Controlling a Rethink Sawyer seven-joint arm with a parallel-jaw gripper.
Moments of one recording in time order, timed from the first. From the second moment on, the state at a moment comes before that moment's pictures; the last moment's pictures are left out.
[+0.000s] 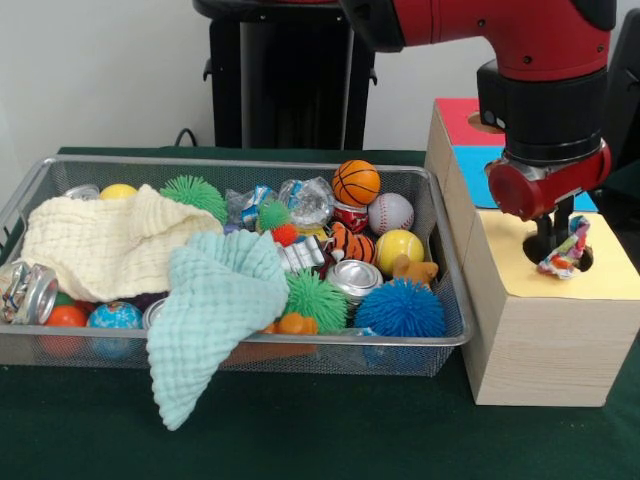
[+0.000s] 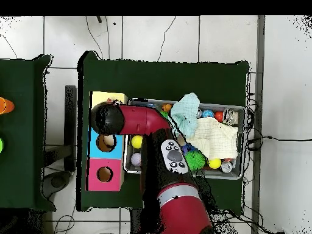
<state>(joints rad) -0.14 -0.54 0.22 1.54 0.05 0.44 1.14</state>
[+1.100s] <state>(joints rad) -0.17 -0.46 0.25 1.53 -0.12 0.22 1.14</state>
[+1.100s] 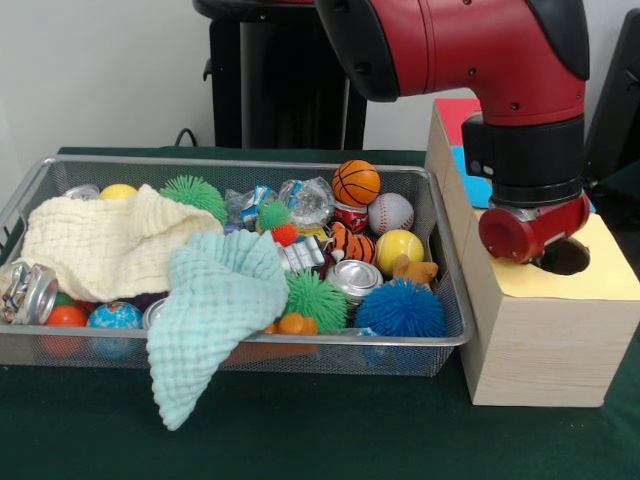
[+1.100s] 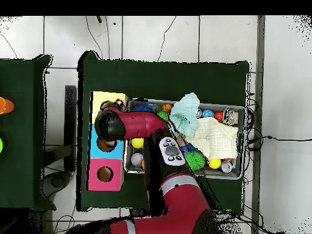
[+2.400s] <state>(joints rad) -0.24 -0.74 0.29 1.57 -0.08 0.58 1.14</state>
